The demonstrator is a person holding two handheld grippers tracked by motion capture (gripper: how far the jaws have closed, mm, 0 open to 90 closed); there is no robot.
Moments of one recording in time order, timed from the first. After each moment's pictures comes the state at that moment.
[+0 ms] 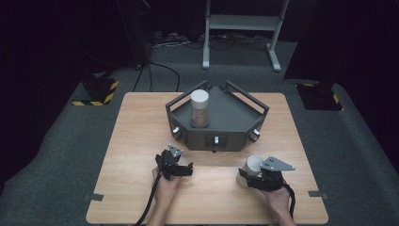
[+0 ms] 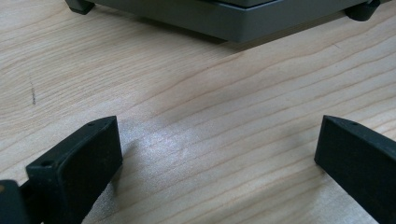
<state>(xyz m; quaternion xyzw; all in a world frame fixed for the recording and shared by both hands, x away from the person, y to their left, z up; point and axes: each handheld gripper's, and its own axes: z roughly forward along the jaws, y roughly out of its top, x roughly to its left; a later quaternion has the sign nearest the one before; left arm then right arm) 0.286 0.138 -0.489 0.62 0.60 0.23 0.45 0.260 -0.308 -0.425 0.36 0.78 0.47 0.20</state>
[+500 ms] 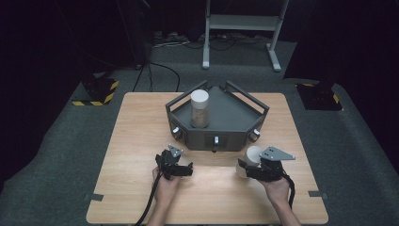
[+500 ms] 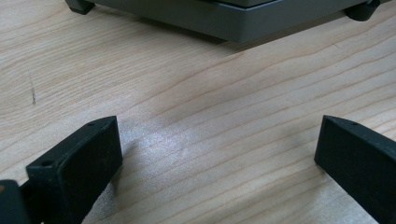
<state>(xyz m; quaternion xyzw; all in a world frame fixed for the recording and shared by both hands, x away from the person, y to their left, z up) 0.286 0.138 -0.489 0.62 0.60 0.23 0.45 0.274 -0.299 -0.395 0.36 0.78 0.47 0.20</state>
